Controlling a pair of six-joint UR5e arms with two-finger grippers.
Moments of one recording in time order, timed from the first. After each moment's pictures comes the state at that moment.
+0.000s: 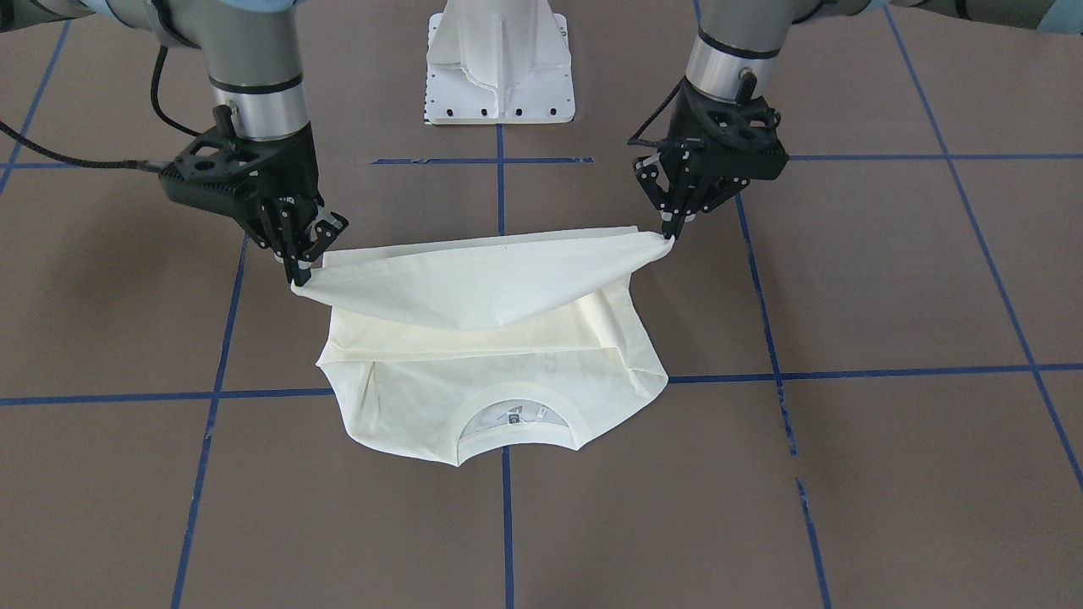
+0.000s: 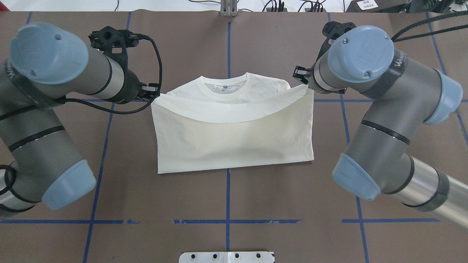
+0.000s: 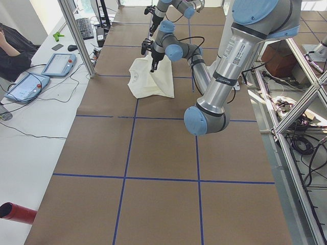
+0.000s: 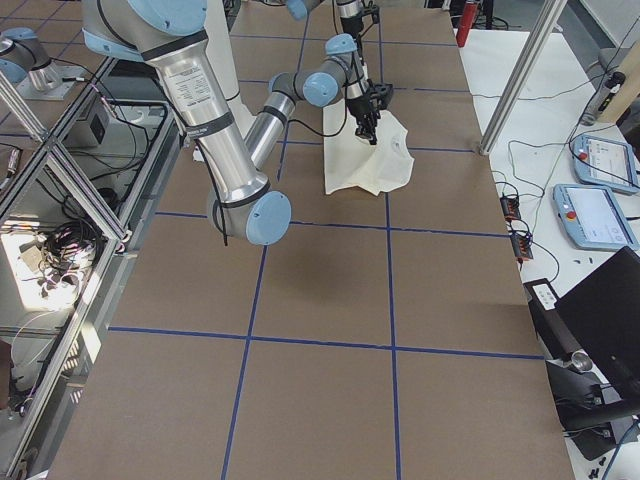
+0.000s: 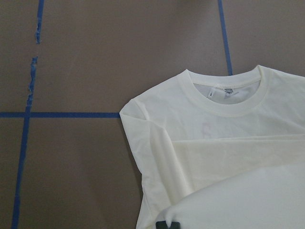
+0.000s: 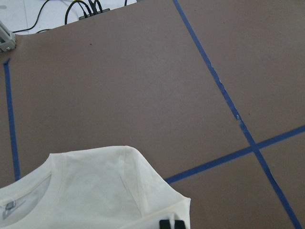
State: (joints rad) left arm -0.72 -2.08 -1.96 -1.58 -1.81 -1.10; right arm 0.71 -1.02 1.91 -1.70 1.63 1.42
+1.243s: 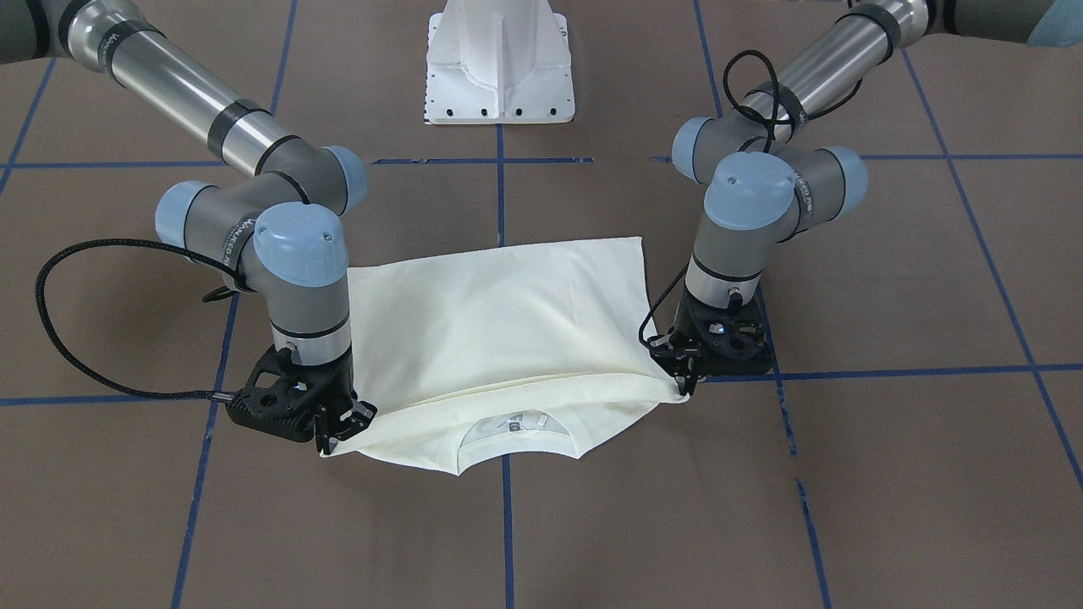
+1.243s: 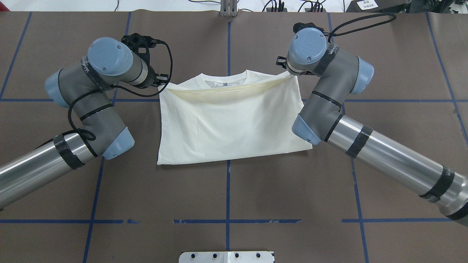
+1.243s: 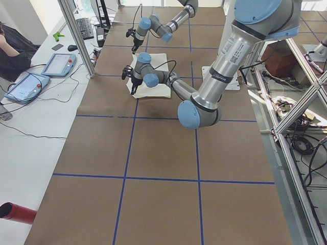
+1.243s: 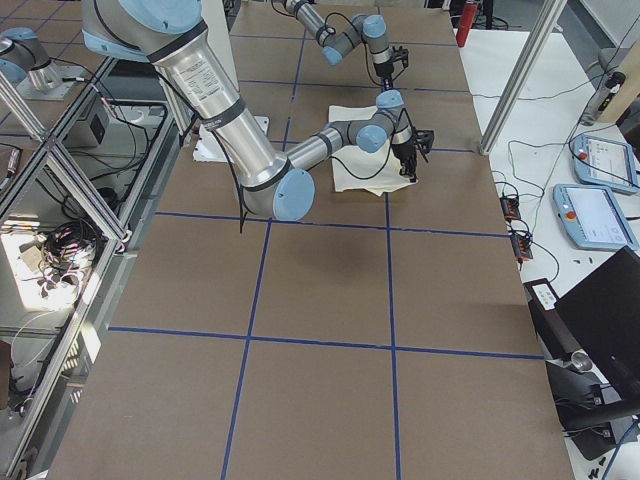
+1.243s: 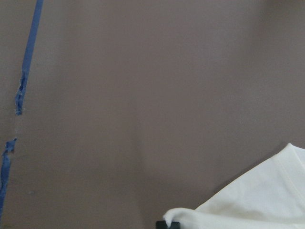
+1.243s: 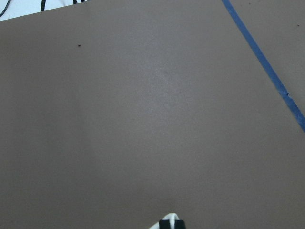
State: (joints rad) left arm -0.74 -2.18 -1.43 -1.97 -1.75 -1.04; right arm 0.75 -0.85 1.28 -1.28 1.62 1.34
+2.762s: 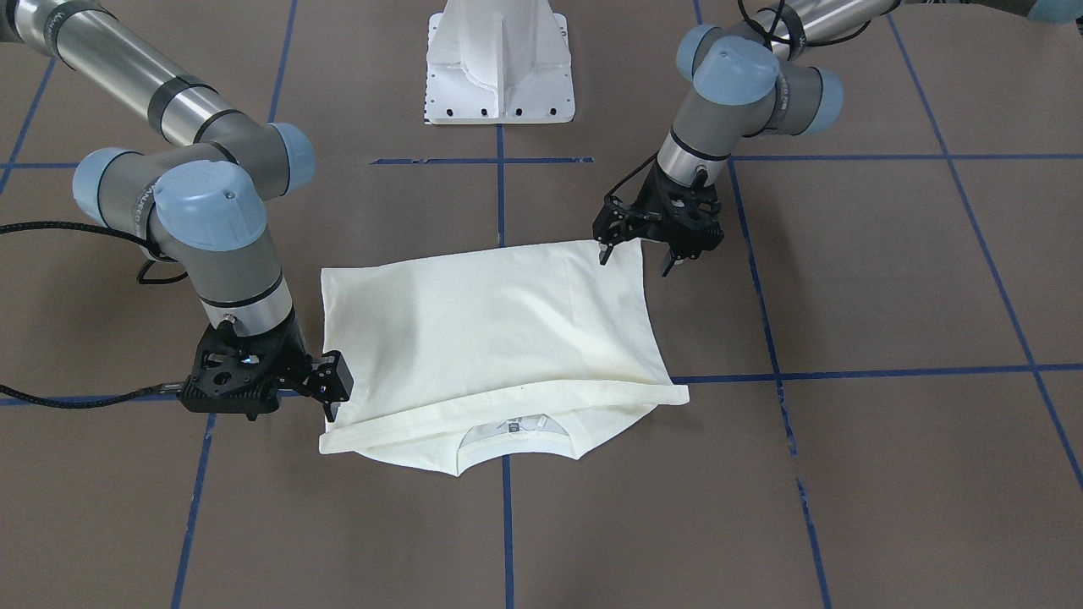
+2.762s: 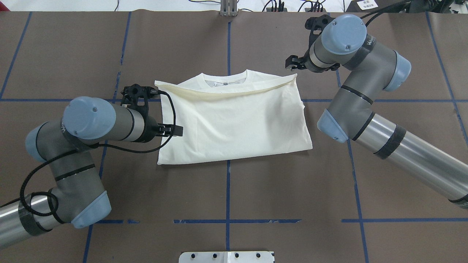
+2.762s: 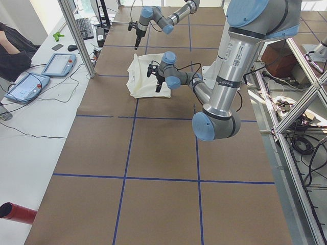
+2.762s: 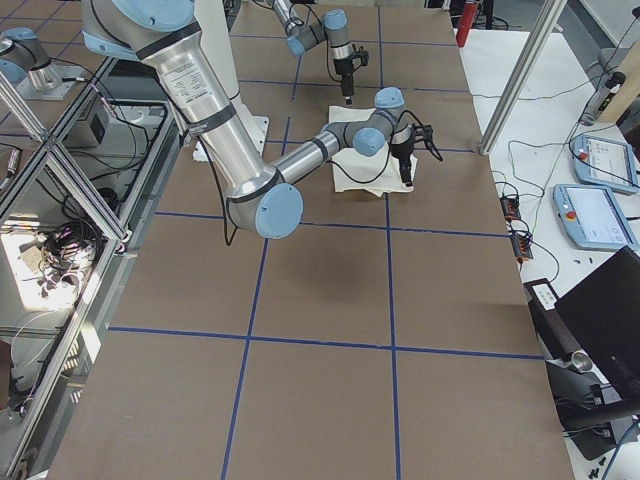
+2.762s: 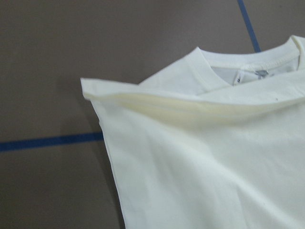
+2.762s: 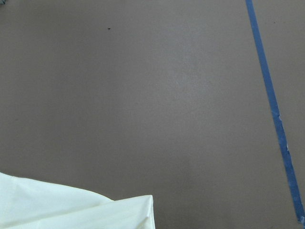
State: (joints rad) left arm -0.53 -1.94 -1.78 -2.04 -1.77 -1.19; right arm 0.81 -0.97 1.46 -1.28 1.76 1.06
